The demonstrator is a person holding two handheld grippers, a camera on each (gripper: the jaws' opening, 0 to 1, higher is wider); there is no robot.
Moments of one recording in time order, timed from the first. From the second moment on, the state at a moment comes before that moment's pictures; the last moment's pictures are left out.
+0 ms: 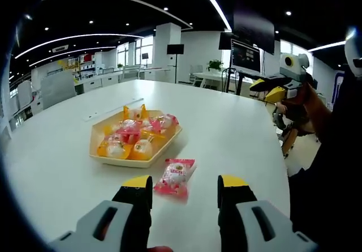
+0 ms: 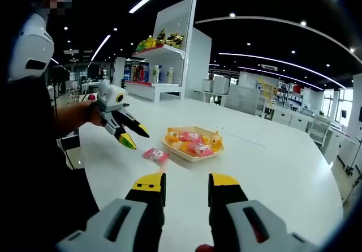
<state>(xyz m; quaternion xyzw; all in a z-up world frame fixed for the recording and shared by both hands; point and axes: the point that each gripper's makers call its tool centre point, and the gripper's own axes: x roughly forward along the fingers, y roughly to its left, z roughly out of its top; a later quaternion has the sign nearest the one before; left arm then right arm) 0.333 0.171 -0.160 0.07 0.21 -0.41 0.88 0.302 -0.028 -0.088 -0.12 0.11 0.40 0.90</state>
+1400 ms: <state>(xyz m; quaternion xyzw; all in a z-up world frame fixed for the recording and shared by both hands) 0.363 0.155 -0.189 0.08 0.23 -0.41 0.88 0.301 -0.037 -0.096 -0.11 0.12 0.39 0.91</state>
